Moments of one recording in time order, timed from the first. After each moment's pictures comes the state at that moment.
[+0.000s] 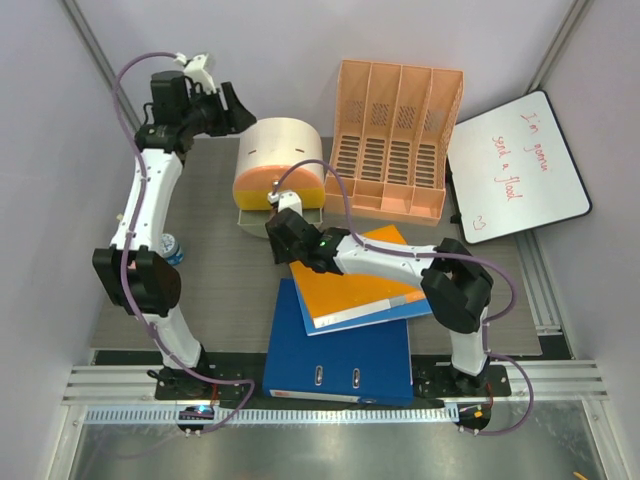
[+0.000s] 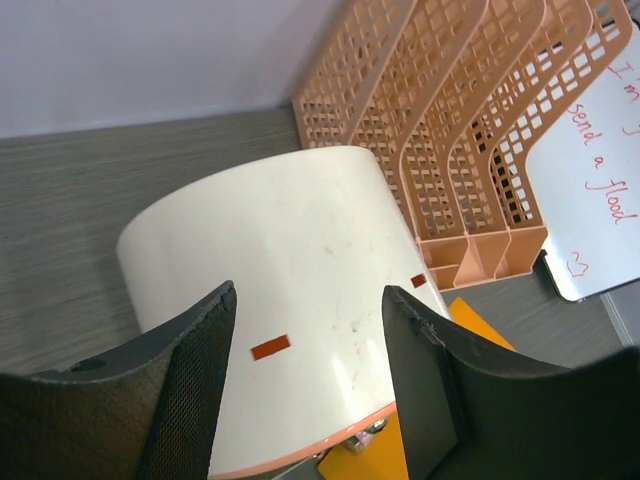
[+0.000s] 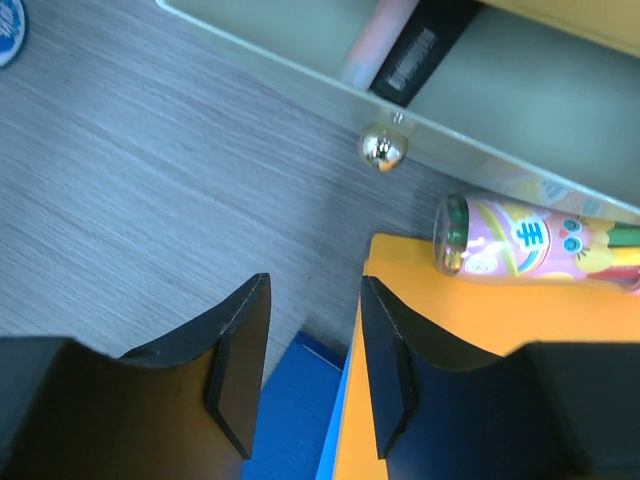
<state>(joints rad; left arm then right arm) -0.05 1.79 1.95 -0.52 0.48 -0.24 1.01 1.91 1.45 -0.24 0.32 0.48</state>
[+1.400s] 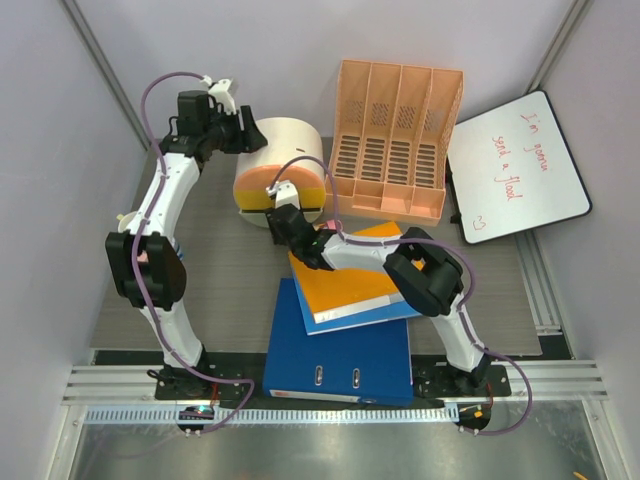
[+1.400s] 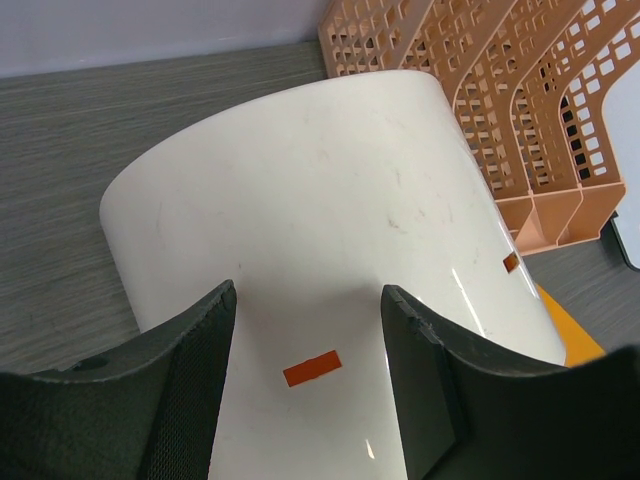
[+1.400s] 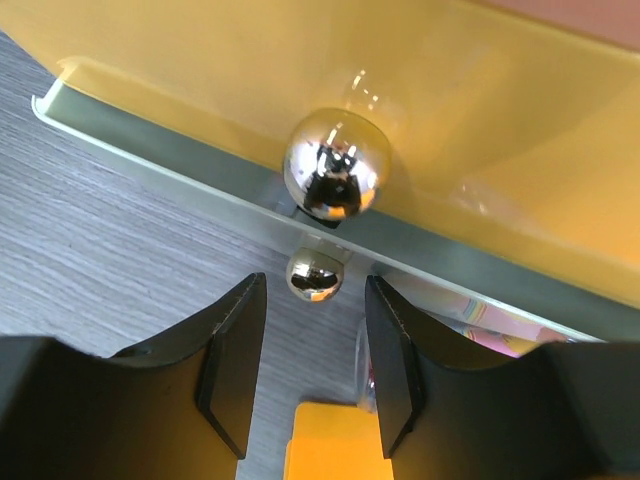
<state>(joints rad) -0.11 1.86 1.80 -0.43 0.44 -0.17 0.94 2.12 1.46 0.17 0.48 0.26</state>
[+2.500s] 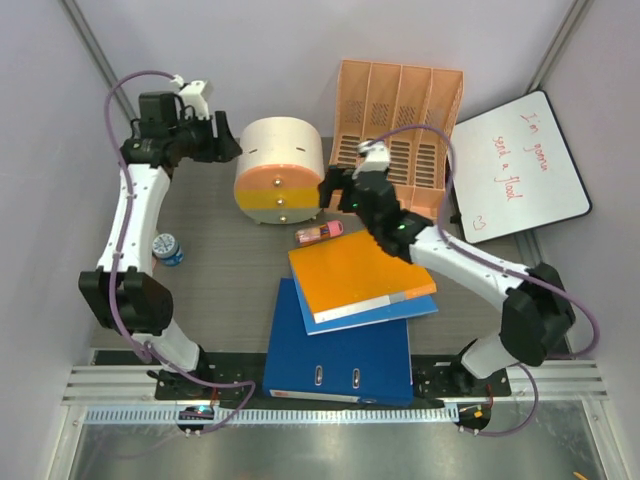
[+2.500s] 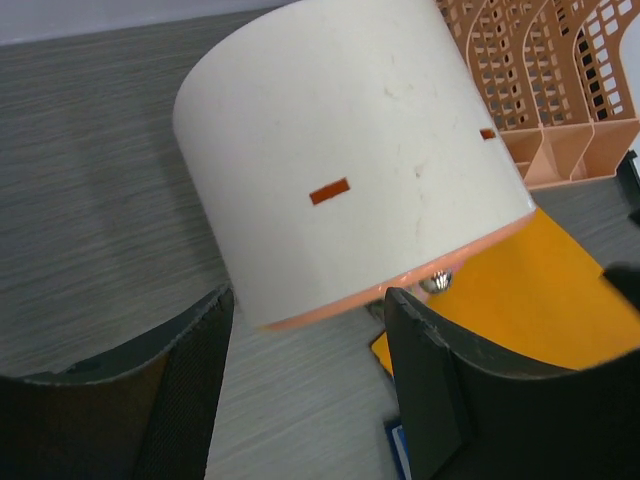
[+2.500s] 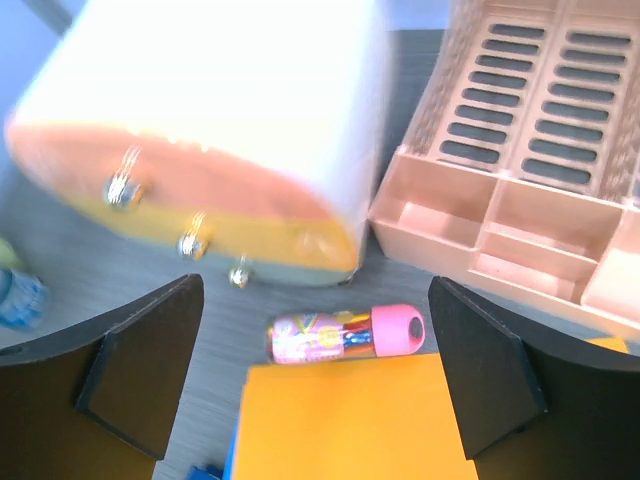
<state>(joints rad) -0.05 1.68 1.80 -0.67 0.44 -0.05 0.79 1.56 1.18 0.09 0.44 0.35</state>
